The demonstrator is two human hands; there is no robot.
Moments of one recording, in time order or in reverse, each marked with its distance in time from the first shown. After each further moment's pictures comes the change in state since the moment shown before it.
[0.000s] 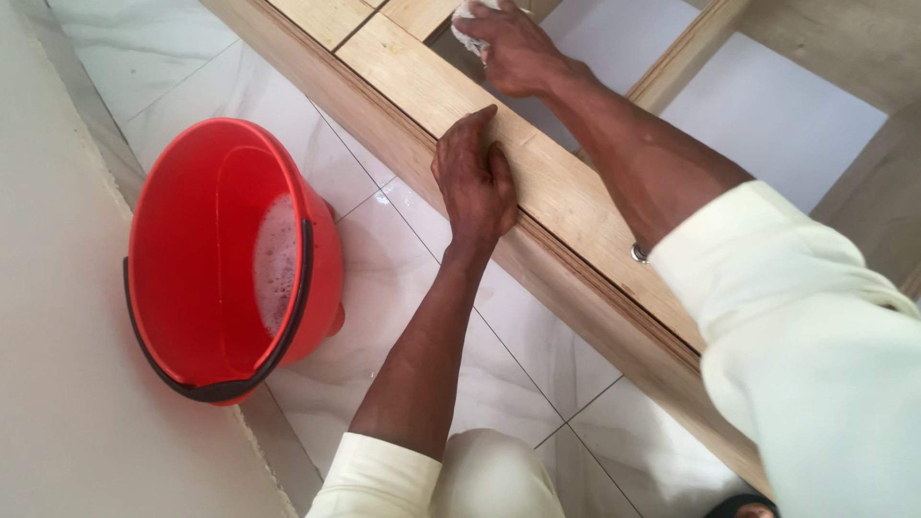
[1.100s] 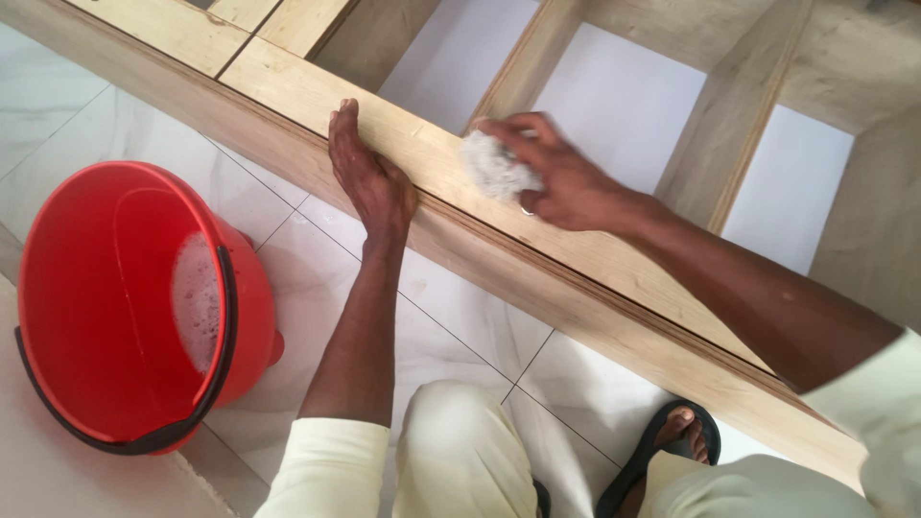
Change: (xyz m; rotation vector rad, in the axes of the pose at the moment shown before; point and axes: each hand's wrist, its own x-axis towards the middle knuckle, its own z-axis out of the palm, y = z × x) left_hand -0.004 -0.005 -0.002 -0.045 0.076 0.080; right_hand -0.227 -0.134 -0.177 0.334 -0.282 0.517
